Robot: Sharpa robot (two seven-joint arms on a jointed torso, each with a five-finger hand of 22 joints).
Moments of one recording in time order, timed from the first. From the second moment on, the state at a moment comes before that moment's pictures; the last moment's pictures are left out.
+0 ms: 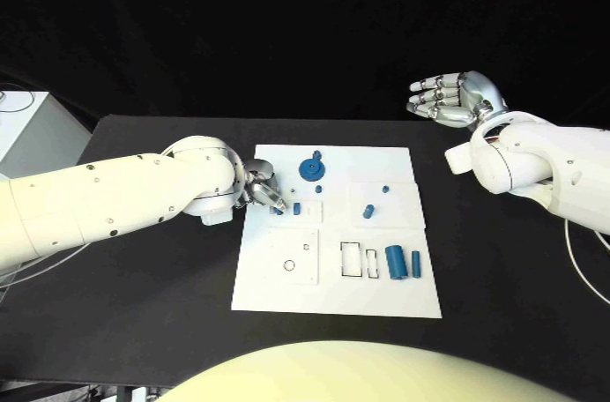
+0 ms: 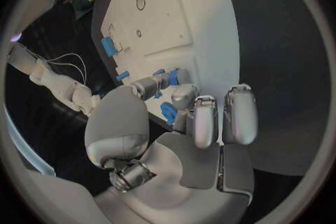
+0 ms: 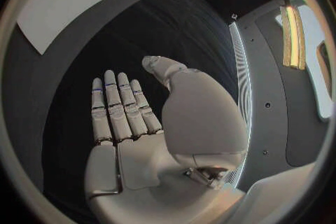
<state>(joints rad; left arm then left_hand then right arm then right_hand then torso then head) 1.28 -0.74 -0.14 1.50 -1.09 0.13 -0.53 0.91 -0.22 0.88 0.03 0.25 0.93 0.01 0.75 0.78 1.34 -0.05 1.22 0.90 1.47 -0.10 1.55 1.31 0.07 1.41 0.01 1.44 1.31 1.34 -0.81 -0.18 1.30 -0.44 -0.52 0.28 1.31 -0.22 0.51 0.04 0.38 0.75 0.20 0.18 0.23 0.95 0.22 0.06 0.06 0.91 0.19 0.08 0.21 0.17 0.65 0.29 0.06 0.16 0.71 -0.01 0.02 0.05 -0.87</state>
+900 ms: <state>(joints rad) 1.28 -0.74 -0.13 1.50 -1.10 0.15 -0.53 0.91 -0.20 0.91 0.06 0.38 0.92 0.02 0.79 0.80 1.36 -0.05 1.23 0.93 1.47 -0.10 1.56 1.31 0.07 1.43 0.01 1.45 1.31 1.34 -0.81 -0.18 1.30 -0.44 -0.51 0.28 1.31 -0.22 0.51 0.04 0.38 0.75 0.20 0.18 0.23 0.95 0.22 0.06 0.06 0.91 0.19 0.08 0.21 0.17 0.65 0.29 0.06 0.15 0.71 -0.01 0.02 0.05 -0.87</state>
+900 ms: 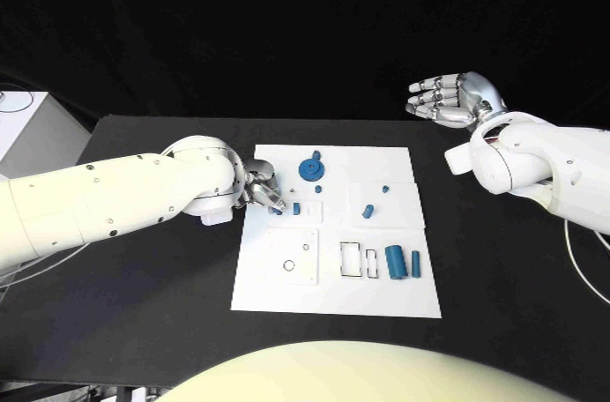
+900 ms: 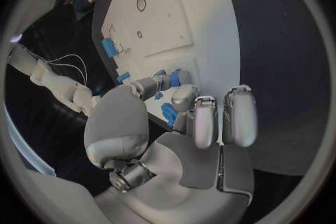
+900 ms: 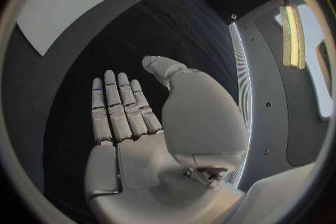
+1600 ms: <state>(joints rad) 1.29 -0.74 -0.13 1.50 -1.13 0.17 -0.52 0.91 -0.20 0.90 0.05 0.38 0.93 0.02 0.79 0.80 1.36 -0.05 1.23 0.92 1.46 -0.10 1.56 1.31 0.07 1.43 0.01 1.45 1.31 1.34 -0.81 -0.18 1.30 -0.44 -0.50 0.28 1.31 -0.22 0.50 0.04 0.38 0.75 0.20 0.18 0.23 0.95 0.22 0.06 0.06 0.91 0.19 0.08 0.21 0.17 0.65 0.29 0.06 0.15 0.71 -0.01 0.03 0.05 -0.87</state>
